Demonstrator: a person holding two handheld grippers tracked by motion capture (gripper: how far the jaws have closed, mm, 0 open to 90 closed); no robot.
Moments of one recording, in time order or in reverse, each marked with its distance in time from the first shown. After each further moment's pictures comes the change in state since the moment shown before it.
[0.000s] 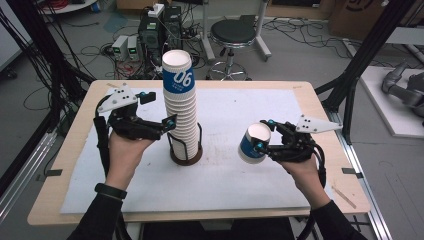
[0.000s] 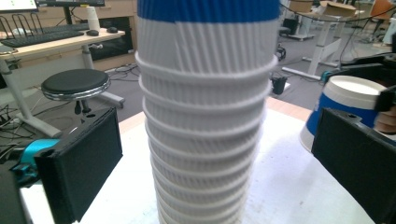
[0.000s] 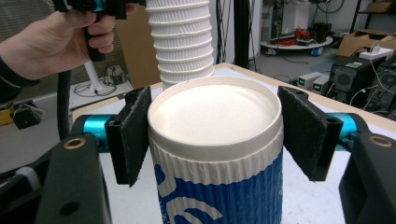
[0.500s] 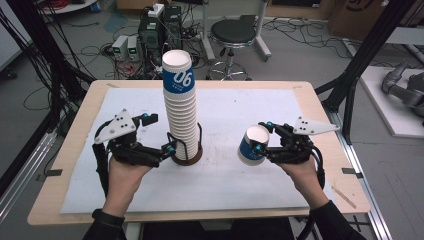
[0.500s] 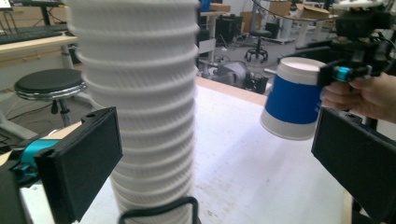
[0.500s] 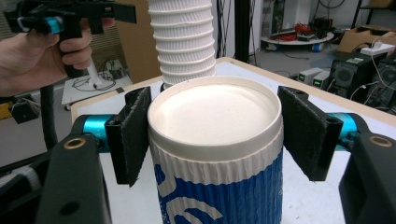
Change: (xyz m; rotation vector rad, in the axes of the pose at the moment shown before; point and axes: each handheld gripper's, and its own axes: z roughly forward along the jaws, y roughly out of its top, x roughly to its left) left arm -0.033 -0.036 -0.016 -0.019 -0.072 0.005; right arm 0.001 -0.005 0.003 0.023 0.000 -0.009
